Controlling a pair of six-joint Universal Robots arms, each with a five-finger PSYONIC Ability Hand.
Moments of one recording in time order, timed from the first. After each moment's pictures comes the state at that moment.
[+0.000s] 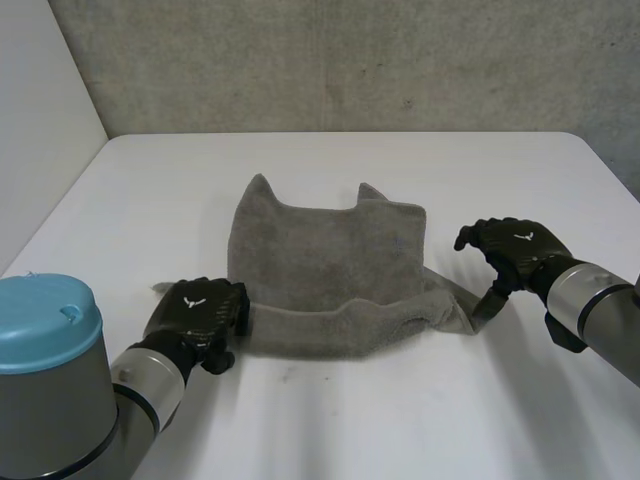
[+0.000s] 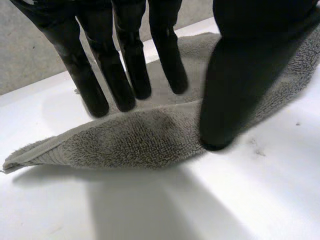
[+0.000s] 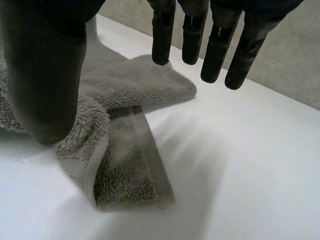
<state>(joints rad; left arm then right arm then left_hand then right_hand) 4.16 -1.76 -1.90 3.27 -1.64 3.20 1.74 -1.25 1.69 -0.02 1.25 2.91 0.85 0.84 0.85 0.84 0.69 0.38 0.40 0.38 0.37 0.16</state>
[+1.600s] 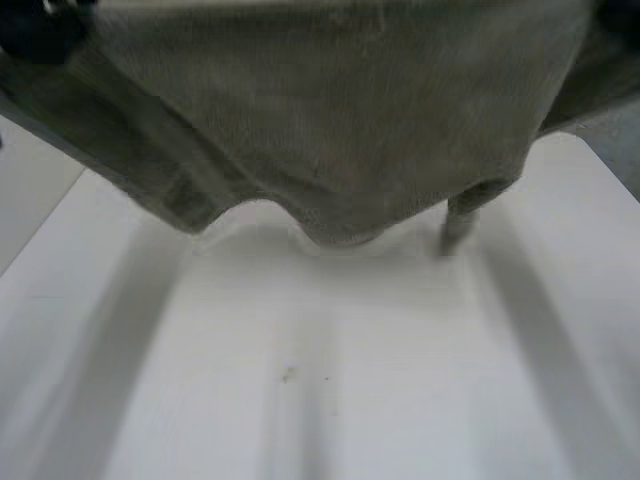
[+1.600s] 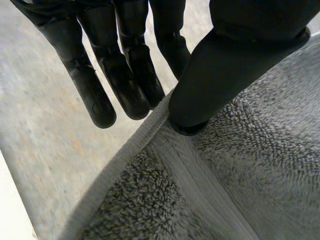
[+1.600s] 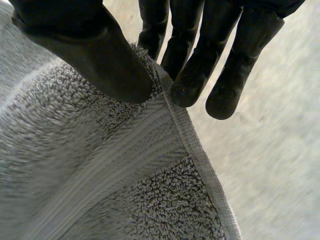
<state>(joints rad) 4.40 -1.37 -1.43 3.14 -1.48 3.27 1.64 -1.71 1.30 0.14 1.15 3.05 1.19 1.22 1.22 1.22 1.03 1.34 1.32 1.34 1.34 1.17</state>
